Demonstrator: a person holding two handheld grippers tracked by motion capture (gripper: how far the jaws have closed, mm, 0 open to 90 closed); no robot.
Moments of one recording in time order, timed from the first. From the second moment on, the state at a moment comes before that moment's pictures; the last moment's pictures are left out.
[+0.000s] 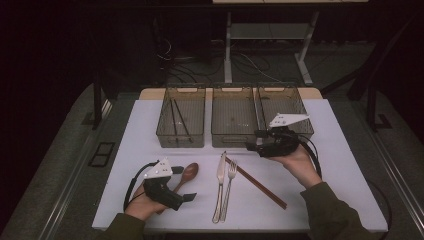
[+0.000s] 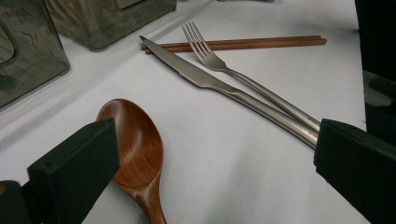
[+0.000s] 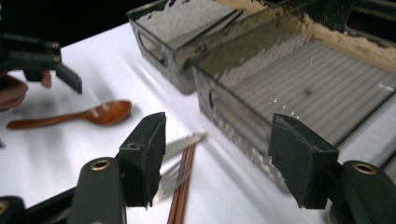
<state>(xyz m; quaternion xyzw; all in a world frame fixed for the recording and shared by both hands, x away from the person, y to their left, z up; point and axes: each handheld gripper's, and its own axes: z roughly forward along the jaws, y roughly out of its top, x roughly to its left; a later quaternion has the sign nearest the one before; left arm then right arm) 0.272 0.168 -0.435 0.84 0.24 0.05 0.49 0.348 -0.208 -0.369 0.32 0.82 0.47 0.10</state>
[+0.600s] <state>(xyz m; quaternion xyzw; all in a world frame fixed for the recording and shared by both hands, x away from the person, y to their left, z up) 0.270 0.167 -0.435 0.84 0.24 0.06 0.48 0.291 -0.244 -0.398 0.32 0.84 0.43 0.09</state>
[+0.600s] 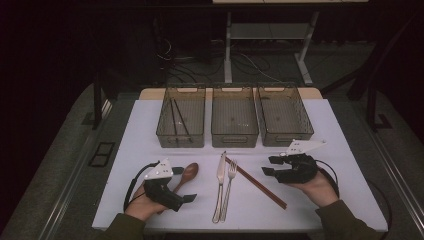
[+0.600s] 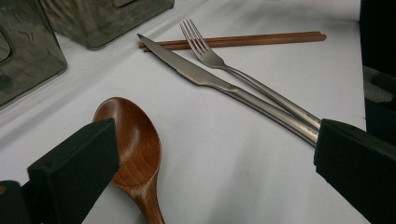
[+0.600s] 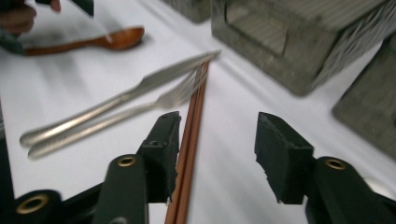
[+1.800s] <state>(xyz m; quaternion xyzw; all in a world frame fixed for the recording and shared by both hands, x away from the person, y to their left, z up) 0.270 0.168 -0.435 0.85 0.23 0.06 0.48 0.250 -0.260 -0.436 0.31 0.89 0.33 0.04</state>
